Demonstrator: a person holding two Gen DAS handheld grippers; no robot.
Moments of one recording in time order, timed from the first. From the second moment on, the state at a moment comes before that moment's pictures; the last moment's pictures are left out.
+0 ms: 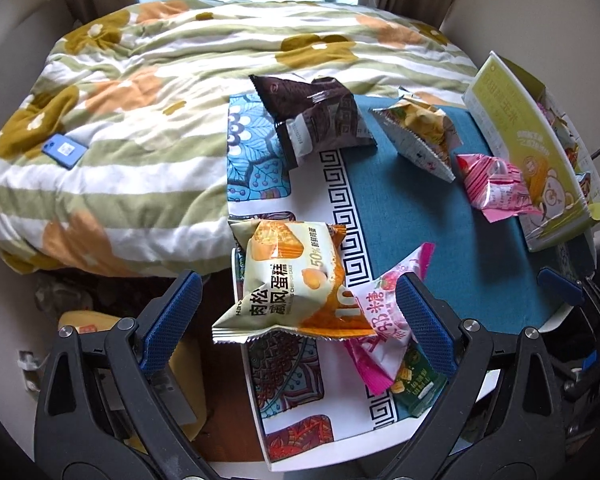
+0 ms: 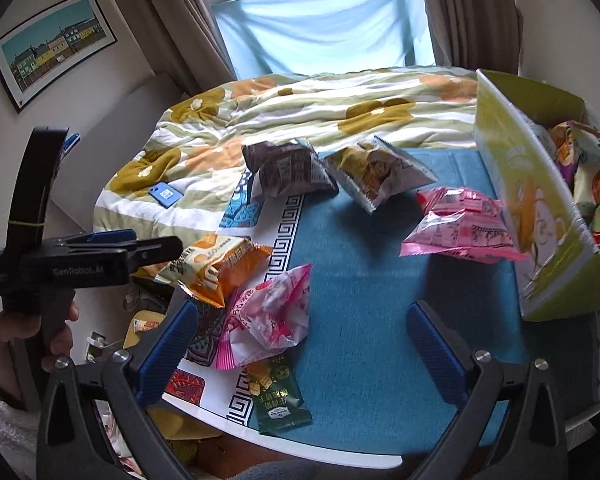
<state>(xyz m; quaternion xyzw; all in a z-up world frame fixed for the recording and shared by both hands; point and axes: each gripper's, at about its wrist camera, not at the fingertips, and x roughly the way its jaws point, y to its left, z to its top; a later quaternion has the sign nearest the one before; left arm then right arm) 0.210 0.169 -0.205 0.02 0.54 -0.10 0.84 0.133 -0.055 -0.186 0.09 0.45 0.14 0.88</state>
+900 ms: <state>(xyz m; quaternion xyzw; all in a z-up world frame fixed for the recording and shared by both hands) 0.228 0.145 -0.283 0.13 0.54 -0.05 0.83 0.180 0.014 -0.274 0.00 0.50 0.21 0.84</state>
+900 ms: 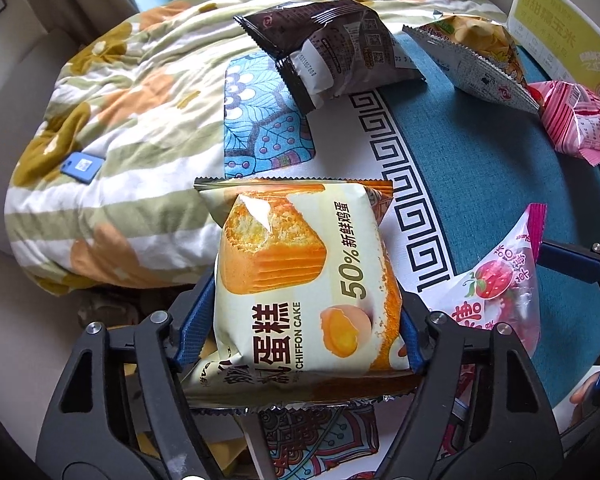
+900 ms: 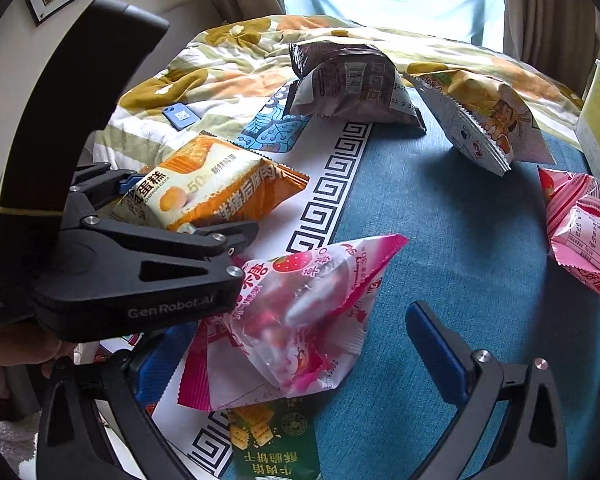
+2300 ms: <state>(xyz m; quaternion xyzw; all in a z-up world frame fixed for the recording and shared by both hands) 0.199 0.118 -0.234 0.16 0.51 -0.04 0.84 0.166 0.003 -0.244 -0.05 0.47 0.22 0.85</state>
